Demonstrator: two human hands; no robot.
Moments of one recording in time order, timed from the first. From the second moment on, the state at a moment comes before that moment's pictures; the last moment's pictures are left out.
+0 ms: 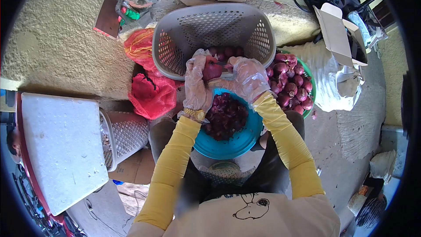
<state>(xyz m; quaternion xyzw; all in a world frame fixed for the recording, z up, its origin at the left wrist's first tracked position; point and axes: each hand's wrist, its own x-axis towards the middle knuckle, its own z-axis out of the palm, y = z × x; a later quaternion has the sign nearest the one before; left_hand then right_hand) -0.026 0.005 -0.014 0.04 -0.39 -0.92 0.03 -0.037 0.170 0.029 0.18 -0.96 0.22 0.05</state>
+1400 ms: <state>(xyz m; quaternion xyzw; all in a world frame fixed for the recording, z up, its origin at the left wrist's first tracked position) -0.030 -0.002 -0.026 0.07 0.01 -0.99 -0.13 -0.032 0.161 0.035 0.16 -0.96 0.22 0.08</state>
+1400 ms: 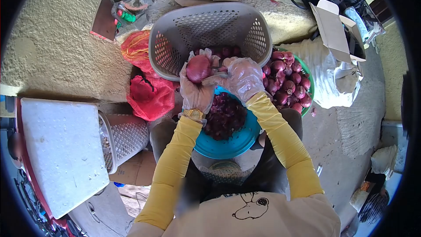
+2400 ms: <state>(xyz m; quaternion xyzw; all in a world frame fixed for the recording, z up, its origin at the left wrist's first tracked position) -0.026 0.020 -0.012 0.10 0.06 -0.99 -0.09 -0.033 0.159 0.030 0.15 -0.97 0.18 0.10</state>
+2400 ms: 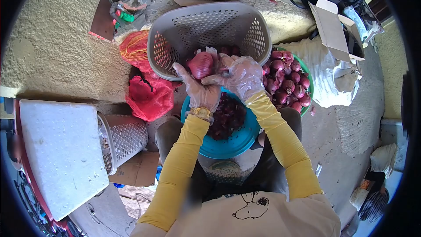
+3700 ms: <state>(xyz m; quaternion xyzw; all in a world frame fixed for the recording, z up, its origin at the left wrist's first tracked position) -0.025 0.019 -0.005 0.08 -0.03 -0.99 -0.09 -0.031 0.159 0.038 0.13 -0.97 0.21 0.08</state>
